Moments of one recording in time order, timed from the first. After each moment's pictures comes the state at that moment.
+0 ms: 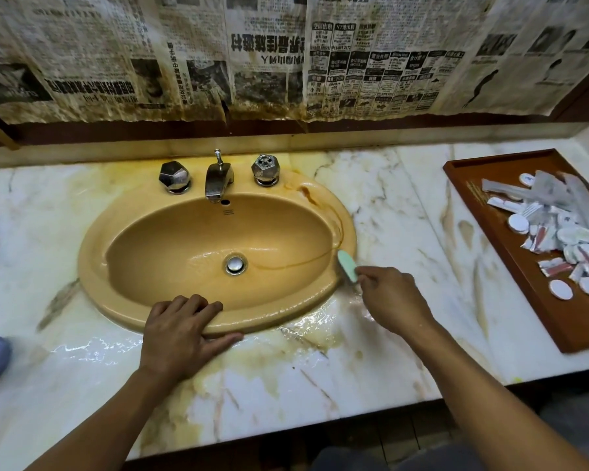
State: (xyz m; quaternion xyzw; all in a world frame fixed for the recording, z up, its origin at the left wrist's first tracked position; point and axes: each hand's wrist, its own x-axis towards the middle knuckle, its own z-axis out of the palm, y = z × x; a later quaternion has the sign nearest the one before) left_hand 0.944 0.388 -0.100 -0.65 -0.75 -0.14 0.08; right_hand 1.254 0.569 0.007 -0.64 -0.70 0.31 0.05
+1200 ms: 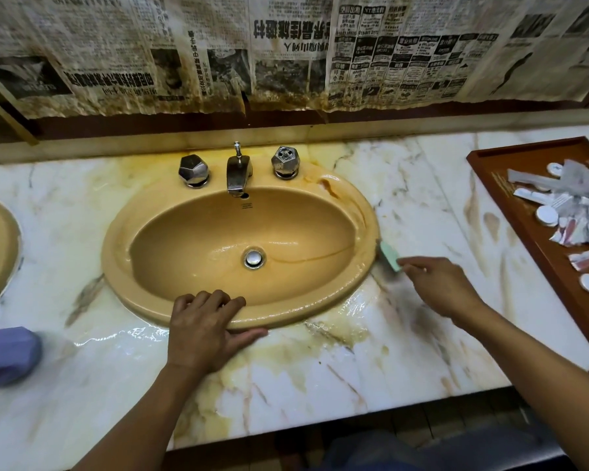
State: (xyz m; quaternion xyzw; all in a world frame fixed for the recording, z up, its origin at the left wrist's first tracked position) left_hand 0.940 0.388 -0.100 -0.64 -0.75 -0.16 0.08; right_hand 1.282 0.602 -0.010 -0.65 -0.67 0.33 0.08
